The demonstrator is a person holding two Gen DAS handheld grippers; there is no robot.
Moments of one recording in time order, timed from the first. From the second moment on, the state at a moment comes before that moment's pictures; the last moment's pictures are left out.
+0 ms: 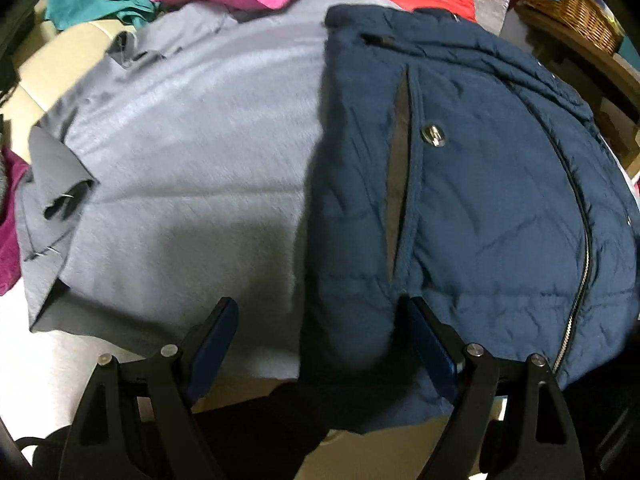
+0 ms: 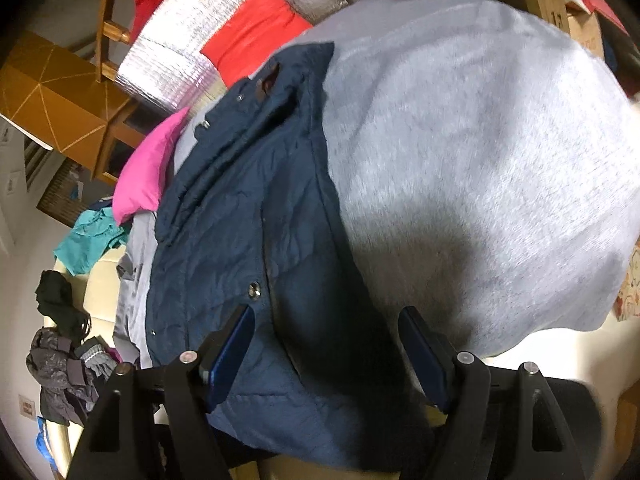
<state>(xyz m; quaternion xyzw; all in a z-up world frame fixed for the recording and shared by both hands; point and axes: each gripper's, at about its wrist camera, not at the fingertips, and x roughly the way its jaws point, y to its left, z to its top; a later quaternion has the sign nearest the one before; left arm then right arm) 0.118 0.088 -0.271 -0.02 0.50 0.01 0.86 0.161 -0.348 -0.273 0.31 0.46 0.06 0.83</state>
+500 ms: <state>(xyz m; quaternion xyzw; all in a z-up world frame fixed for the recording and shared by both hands) 0.101 0.098 -0.276 -0.11 0.50 -0.07 0.86 0.150 -0.335 -0.293 0.31 0.48 0.06 0.82</state>
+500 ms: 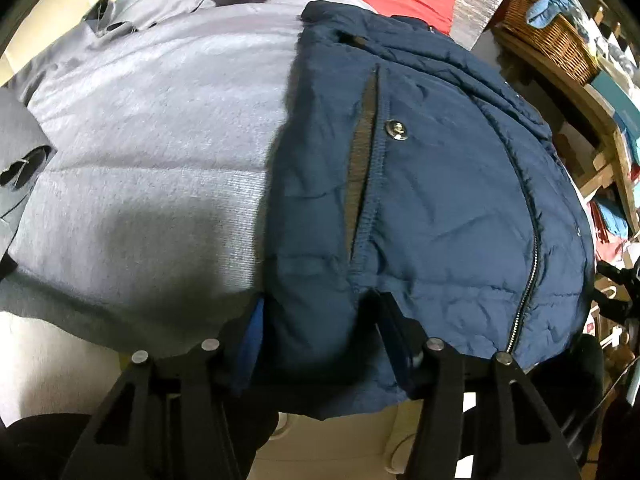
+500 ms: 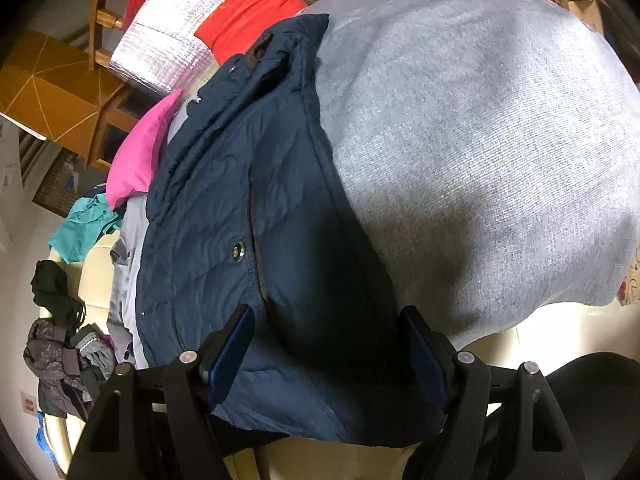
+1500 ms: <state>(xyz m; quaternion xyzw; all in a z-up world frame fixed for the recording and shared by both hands) 0.096 0.107 -0.272 -0.14 0.49 -0.12 0.85 0.125 -0.314 -0.292 0.26 0.49 0.11 0.83</state>
